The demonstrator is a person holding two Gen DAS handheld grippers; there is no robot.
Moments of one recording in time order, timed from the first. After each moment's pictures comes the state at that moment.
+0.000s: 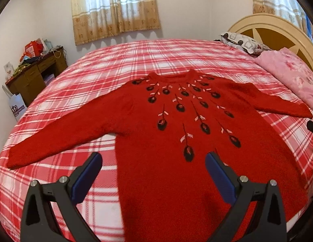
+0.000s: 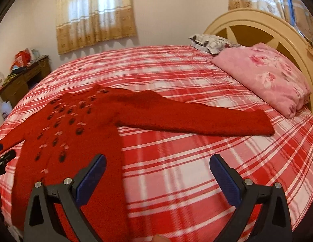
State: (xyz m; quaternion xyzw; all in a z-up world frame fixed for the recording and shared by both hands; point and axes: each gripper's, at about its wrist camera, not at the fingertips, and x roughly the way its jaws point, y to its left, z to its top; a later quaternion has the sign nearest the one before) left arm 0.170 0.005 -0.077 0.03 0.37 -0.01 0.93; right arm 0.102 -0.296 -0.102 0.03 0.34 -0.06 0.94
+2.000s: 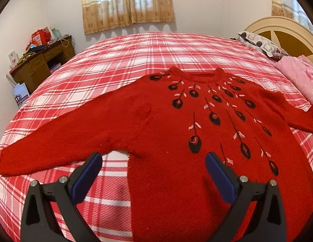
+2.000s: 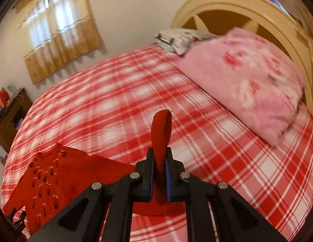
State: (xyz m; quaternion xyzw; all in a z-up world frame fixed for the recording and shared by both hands) left arm 0.234 0.039 -0.098 0.01 0.39 0.03 0.92; right arm 0.225 -0.444 -0.005 0.12 0.35 -0.11 0.92
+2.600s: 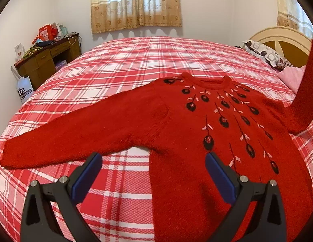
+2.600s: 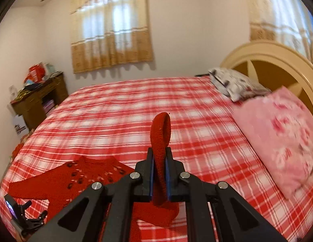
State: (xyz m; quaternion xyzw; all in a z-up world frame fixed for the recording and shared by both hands) left arm 0.220 0.067 -0.093 -0.02 0.37 0.05 0.93; right arm 0.246 -0.279 0.099 0.01 0.28 0.02 0.96
